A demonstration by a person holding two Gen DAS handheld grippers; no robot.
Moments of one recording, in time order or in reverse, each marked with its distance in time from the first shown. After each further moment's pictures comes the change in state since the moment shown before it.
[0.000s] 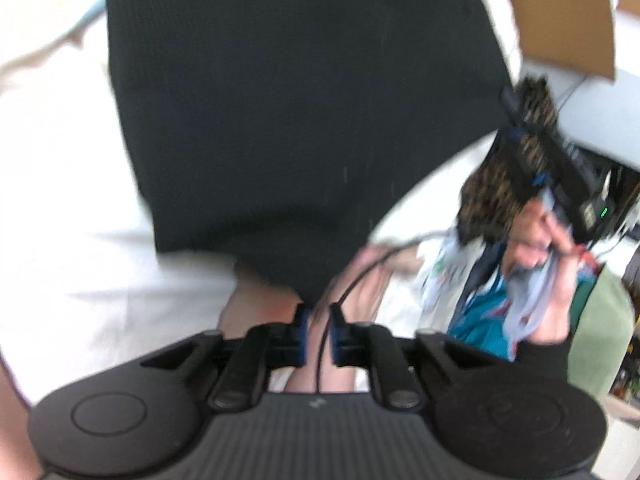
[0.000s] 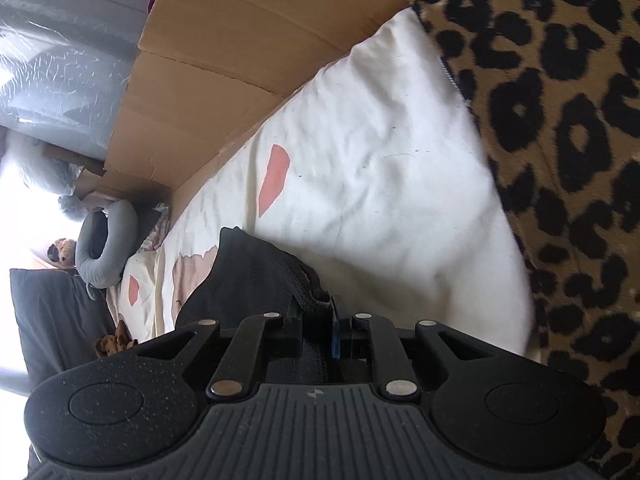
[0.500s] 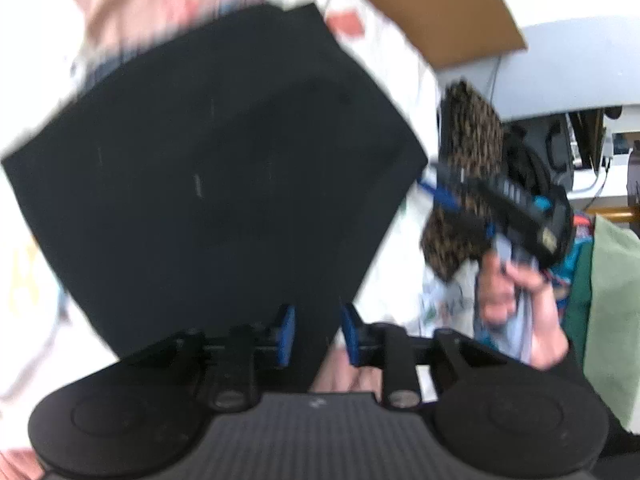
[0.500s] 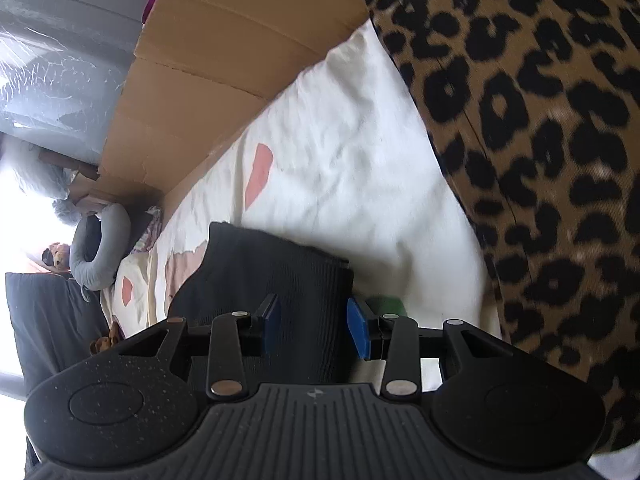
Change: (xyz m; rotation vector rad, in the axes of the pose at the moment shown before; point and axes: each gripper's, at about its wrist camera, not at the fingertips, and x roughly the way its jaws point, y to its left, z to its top) left arm -0.101 -0.021 0.013 0.404 -0.265 0.085; right arm -0.022 -0.009 -0.019 0.025 -0.016 -0.030
